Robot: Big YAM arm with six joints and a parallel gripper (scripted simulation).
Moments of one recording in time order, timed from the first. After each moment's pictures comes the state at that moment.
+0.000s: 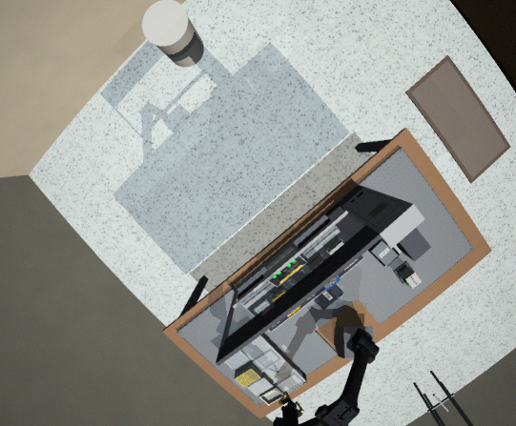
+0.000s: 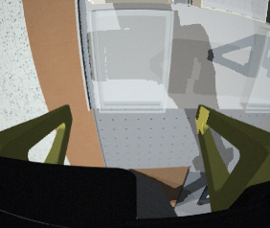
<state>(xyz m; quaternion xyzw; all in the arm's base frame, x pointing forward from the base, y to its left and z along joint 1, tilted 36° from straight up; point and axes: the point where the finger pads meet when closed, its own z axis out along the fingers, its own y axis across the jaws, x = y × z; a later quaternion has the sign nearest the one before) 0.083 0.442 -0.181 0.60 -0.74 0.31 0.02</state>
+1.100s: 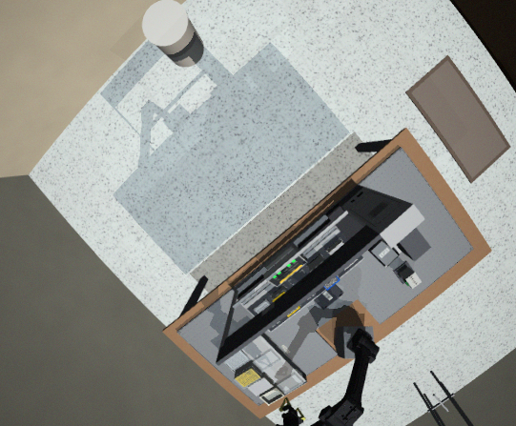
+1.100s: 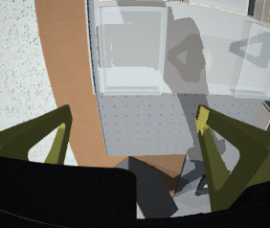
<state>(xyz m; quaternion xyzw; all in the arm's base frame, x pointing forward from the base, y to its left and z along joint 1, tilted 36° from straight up) 0.067 0.461 -0.147 0.60 -0.73 0.31 0.02</state>
